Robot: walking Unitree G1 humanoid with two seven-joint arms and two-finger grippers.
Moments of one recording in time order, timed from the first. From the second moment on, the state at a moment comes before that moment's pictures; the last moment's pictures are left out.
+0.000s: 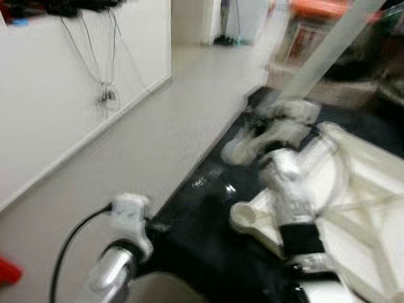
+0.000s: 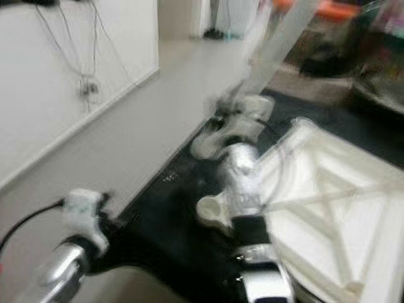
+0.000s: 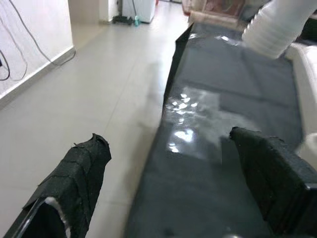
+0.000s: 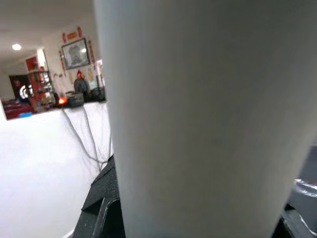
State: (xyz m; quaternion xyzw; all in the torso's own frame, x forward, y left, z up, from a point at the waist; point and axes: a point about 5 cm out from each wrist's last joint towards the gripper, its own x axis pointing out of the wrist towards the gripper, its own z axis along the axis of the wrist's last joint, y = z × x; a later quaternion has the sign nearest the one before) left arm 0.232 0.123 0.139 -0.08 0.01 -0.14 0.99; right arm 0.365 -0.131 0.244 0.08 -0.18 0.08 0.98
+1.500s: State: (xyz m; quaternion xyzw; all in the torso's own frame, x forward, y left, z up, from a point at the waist) left arm 0.168 0.082 0.163 -0.12 0.04 -0.24 0.96; right arm 0.374 -0.160 0.253 0.09 -0.05 0.60 0.79
